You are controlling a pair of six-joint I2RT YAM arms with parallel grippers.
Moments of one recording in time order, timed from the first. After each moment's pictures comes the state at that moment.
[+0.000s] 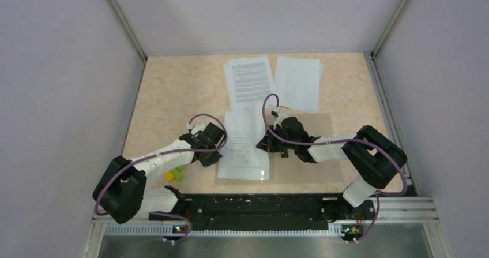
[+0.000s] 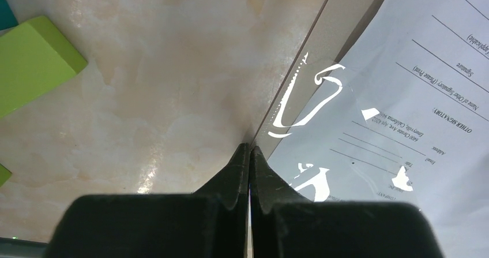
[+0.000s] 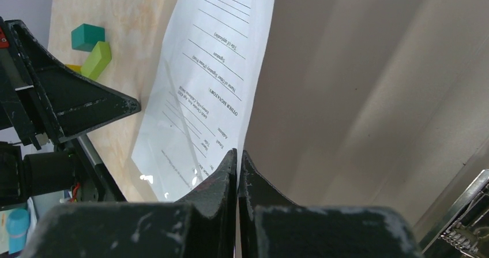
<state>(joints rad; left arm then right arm) -0.63 1.28 0.62 -0.59 -0.23 -1.08 0.74 1.61 0.56 0.51 -0.26 0.67</state>
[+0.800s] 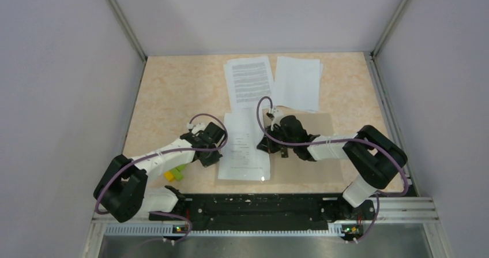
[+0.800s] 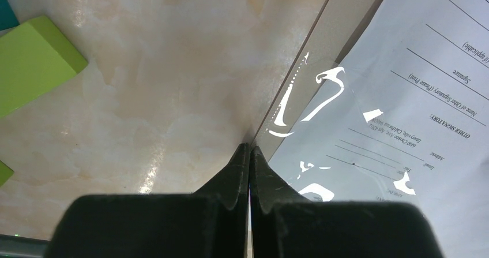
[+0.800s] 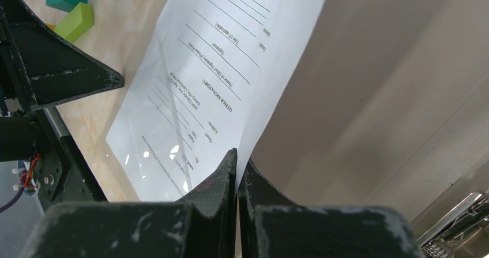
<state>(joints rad) -0.63 1.29 0.63 -0.60 -0.23 -1.08 0.74 1.61 0.59 0.44 -0.30 0.49</state>
